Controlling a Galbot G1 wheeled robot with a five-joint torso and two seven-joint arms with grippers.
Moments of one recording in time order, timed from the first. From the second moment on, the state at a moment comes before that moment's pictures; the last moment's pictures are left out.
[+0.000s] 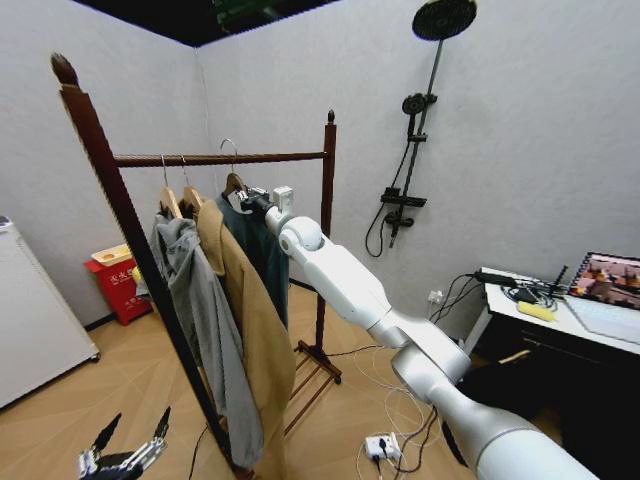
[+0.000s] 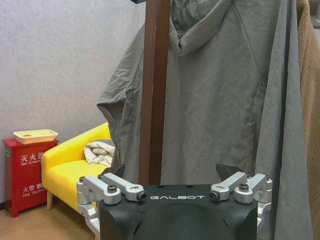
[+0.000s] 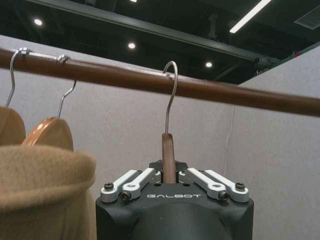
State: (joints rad) left arm 1.94 -1.35 -0.90 -2.27 -0.51 -0.14 0.13; right arm 0.18 1.52 -0.26 1.13 0.69 -0.17 0.03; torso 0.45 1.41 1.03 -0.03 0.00
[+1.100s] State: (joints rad) left arm 1.94 -1.35 -0.90 -2.27 -0.51 -0.14 0.13; right arm -1.47 1.01 0.83 2.30 0.59 -0.20 0.19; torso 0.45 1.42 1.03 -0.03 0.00
